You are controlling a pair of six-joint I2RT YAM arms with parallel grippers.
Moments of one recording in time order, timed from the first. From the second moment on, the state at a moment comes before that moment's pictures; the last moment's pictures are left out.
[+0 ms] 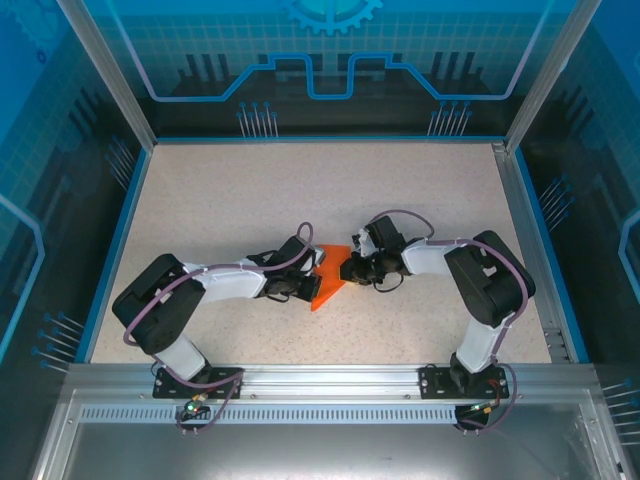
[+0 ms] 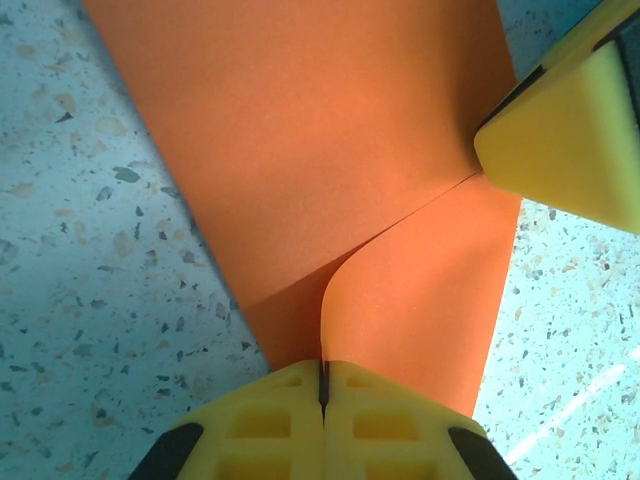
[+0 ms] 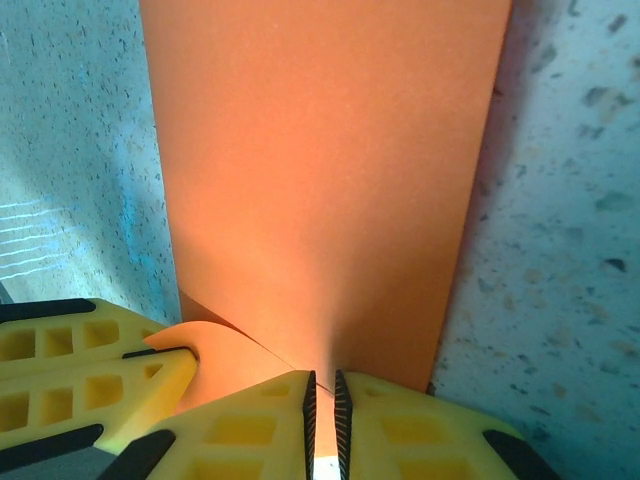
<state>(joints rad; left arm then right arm) -0.70 1.63 0.75 -0.17 0.15 -0.38 0.52 1.78 0.82 -0.09 -0.56 0.65</state>
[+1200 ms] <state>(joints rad) -0.69 1.49 0.75 -0.27 0.13 -0.42 0.65 1.81 0.87 -0.14 -0.51 0.66</state>
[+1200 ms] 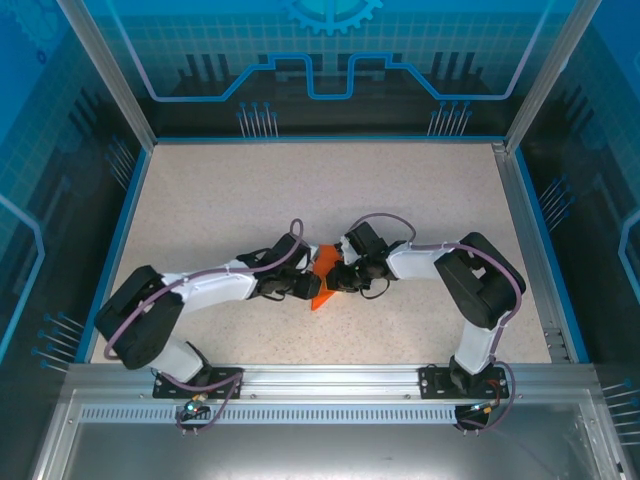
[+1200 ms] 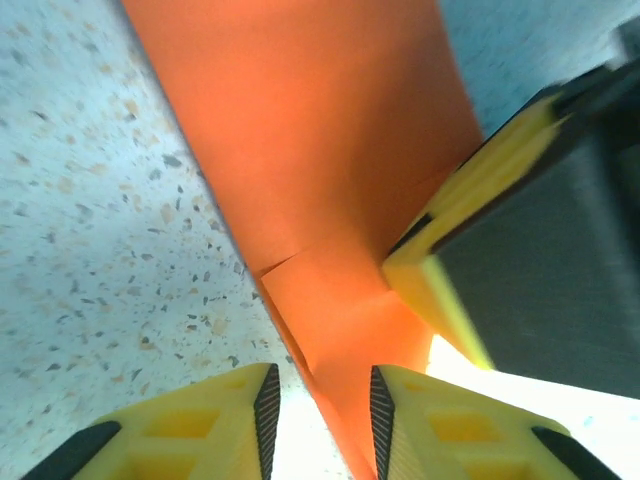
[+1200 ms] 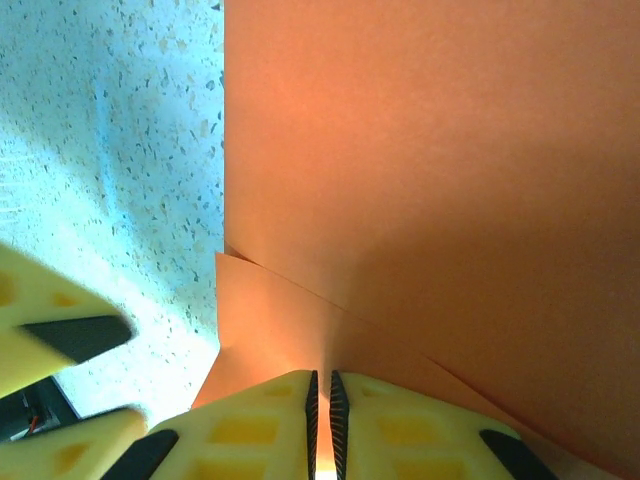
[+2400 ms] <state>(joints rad) -0.69 1.61 0.74 -0.23 0.41 -0.63 0.65 1.81 0.88 -0.16 -0.50 0.66</state>
